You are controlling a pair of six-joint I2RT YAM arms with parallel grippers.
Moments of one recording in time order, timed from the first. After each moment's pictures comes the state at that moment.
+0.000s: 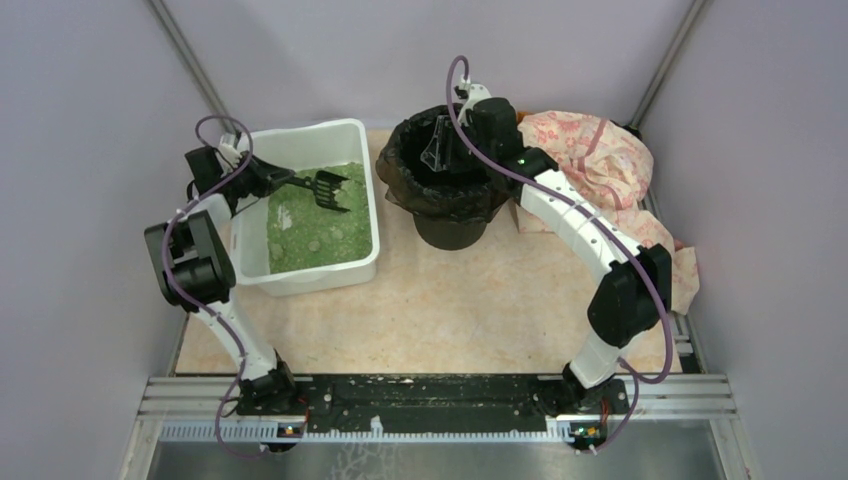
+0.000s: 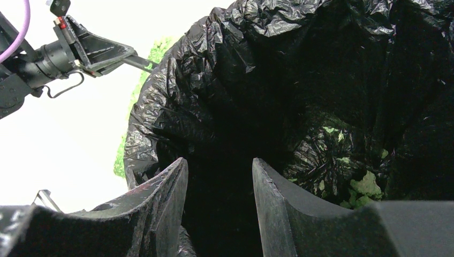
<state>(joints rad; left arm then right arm) 0.34 1.94 1.28 0.17 0.81 -0.68 0.53 1.66 1.59 -0.32 -0.17 0.39</state>
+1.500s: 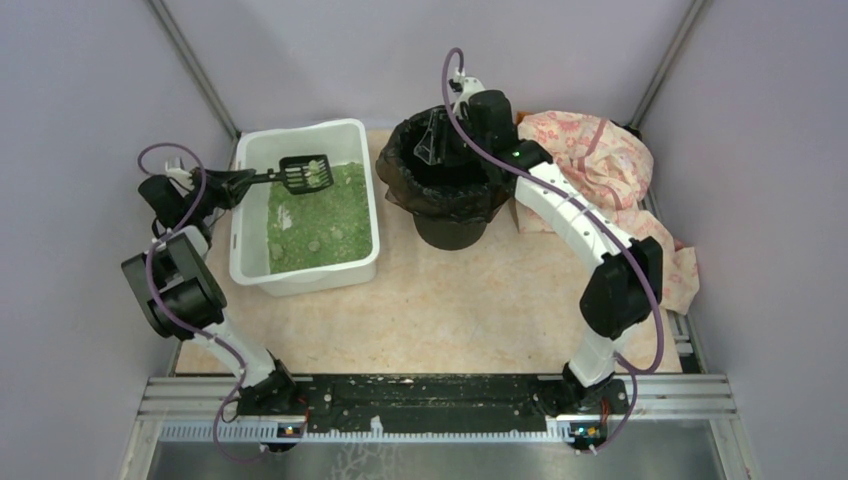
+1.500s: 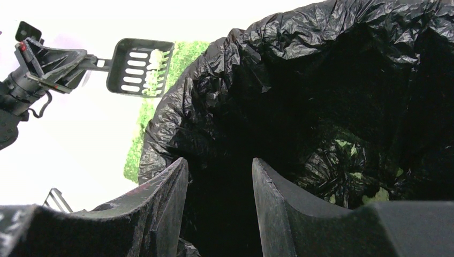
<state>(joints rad) 0.56 1.77 1.01 0.58 0.93 -1.19 0.53 1.72 1.67 -0.33 -0.21 0.39</state>
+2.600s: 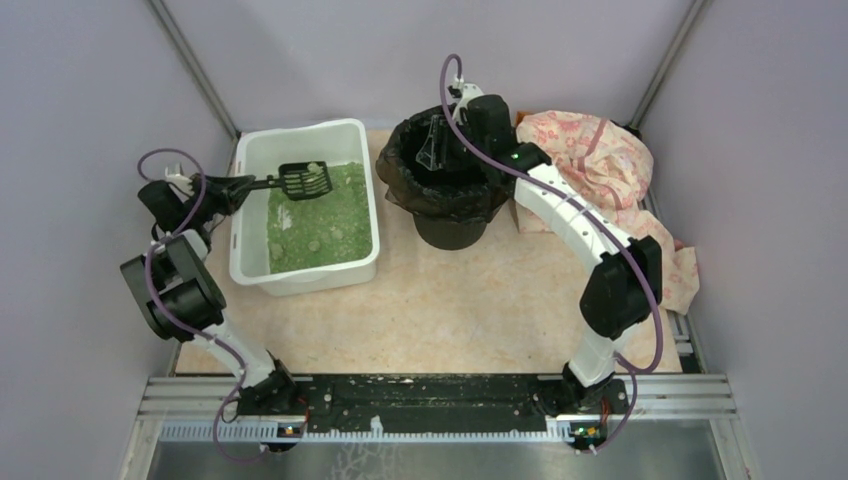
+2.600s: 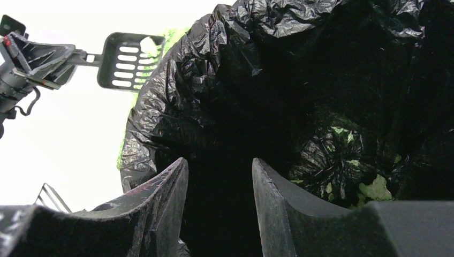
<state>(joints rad) 0.53 1.76 0.99 0.54 0.94 -1.12 0.53 1.72 1.65 -0.35 -0.21 0.39</state>
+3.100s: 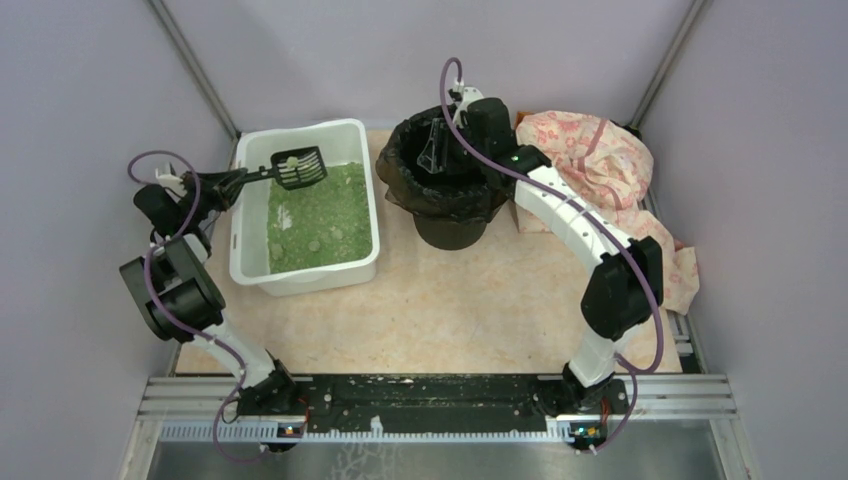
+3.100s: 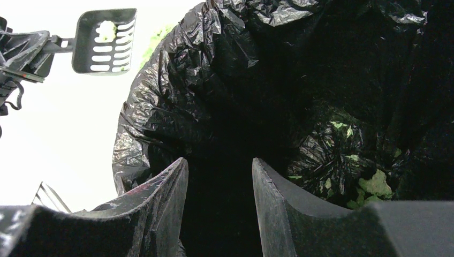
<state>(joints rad) 0.58 1.76 0.94 0.76 0.94 -1.32 0.53 1.71 1.62 -0.34 -0.20 0.39</state>
